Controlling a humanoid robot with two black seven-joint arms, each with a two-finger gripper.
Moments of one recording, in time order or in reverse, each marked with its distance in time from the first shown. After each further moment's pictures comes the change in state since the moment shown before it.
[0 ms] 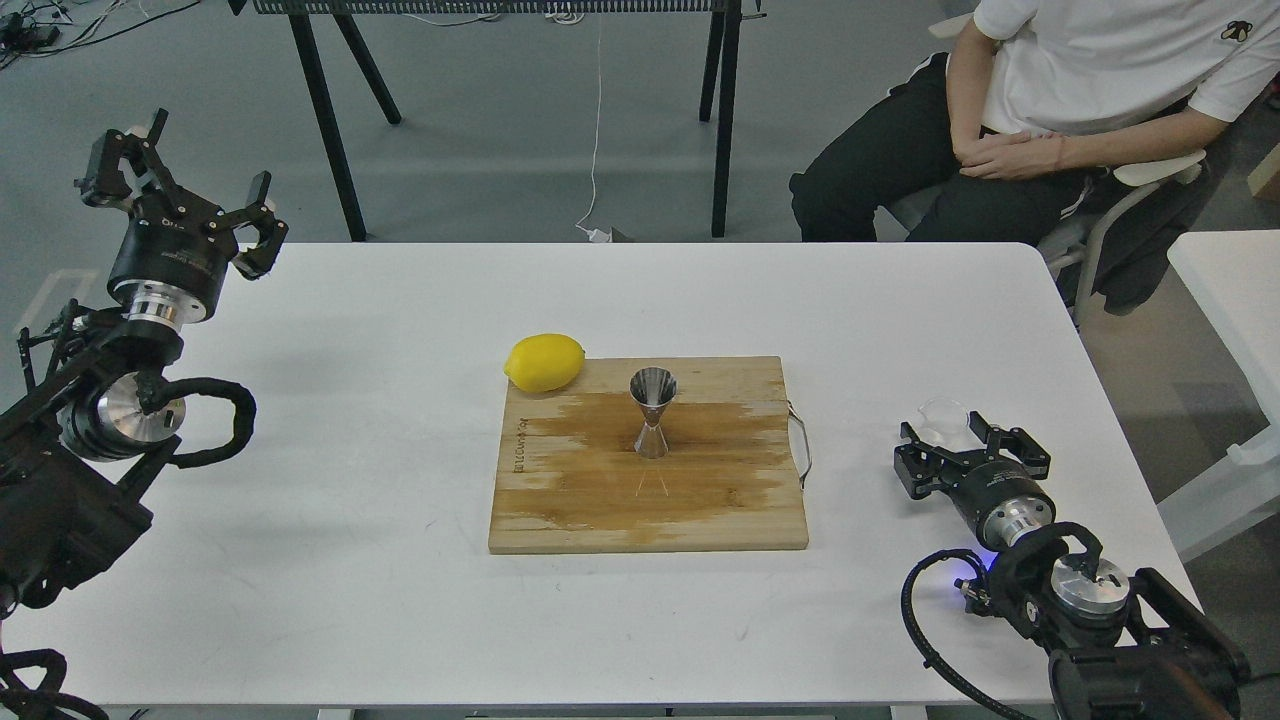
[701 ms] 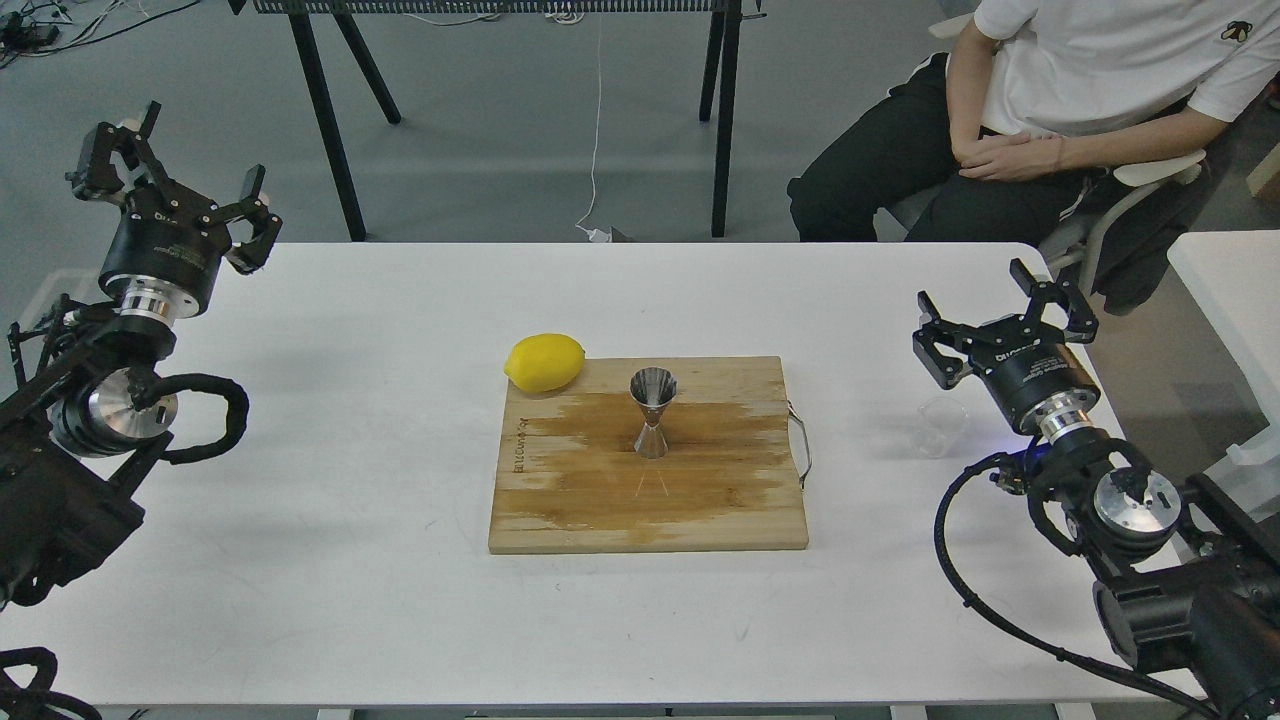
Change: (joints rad) left arm -0.005 0.019 -0.003 -0.009 0.000 0.000 0.003; right arm 0.154 -0.145 -0.023 0.122 -0.119 0.196 0.038
